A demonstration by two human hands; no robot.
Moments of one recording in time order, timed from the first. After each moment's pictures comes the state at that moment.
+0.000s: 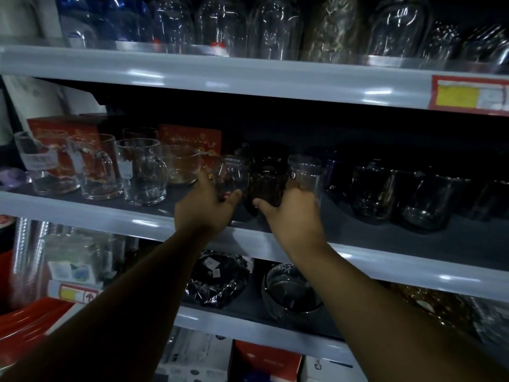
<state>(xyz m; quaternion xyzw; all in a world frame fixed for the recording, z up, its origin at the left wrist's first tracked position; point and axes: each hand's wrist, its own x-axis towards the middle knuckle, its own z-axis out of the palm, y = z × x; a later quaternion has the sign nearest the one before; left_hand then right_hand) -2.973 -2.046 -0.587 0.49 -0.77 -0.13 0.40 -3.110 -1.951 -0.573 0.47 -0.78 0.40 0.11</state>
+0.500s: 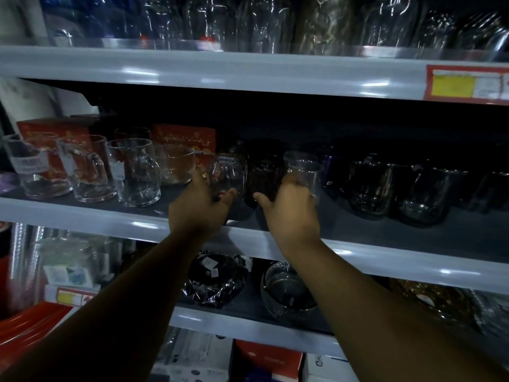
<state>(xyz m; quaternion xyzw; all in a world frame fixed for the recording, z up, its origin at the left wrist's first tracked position) -2.974 -2.046 -0.588 0.50 -0.76 -0.13 0.40 -3.108 -1.950 -0.569 0.45 -0.81 0.37 0.11</state>
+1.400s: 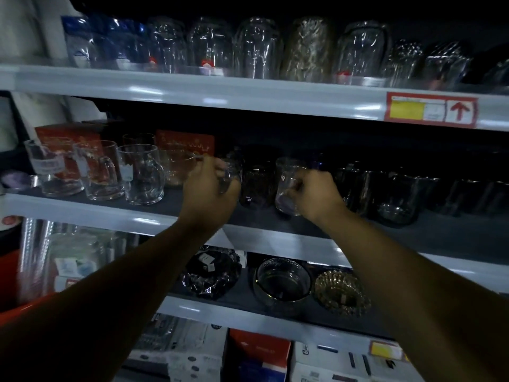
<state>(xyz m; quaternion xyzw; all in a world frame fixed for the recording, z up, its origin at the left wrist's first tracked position) -2.976 -1.999 -0.547 0.36 -0.76 -0.19 0.50 -3.175 -1.913 -0.527 0.52 -0.78 0.33 0.04</state>
